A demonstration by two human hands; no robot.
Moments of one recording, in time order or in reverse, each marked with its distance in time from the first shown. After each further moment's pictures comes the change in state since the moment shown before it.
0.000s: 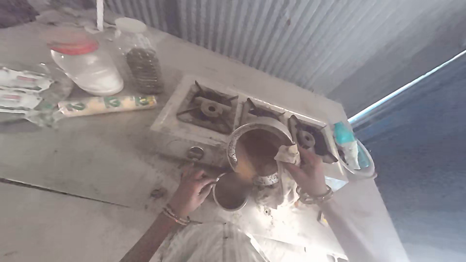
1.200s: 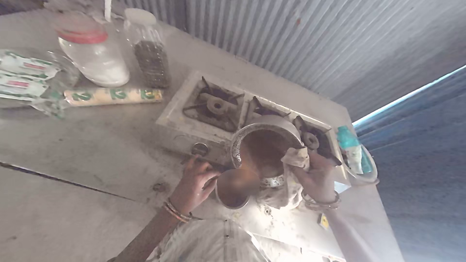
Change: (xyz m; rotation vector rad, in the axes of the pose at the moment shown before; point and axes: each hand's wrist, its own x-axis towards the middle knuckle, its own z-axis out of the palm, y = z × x) left_hand 0.011 0.014 -0.013 0.007 0.084 0.044; right_hand -0.002 -0.003 0.000 -0.008 0.039 -0.113
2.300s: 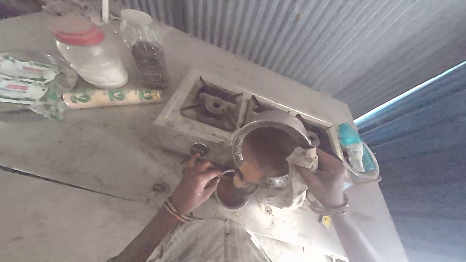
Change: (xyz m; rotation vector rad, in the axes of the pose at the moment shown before) left_hand 0.007 0.006 0.000 0.010 -0.015 0.027; right_hand 0.000 -0.006 -0.011 0.000 0.061 -0.085
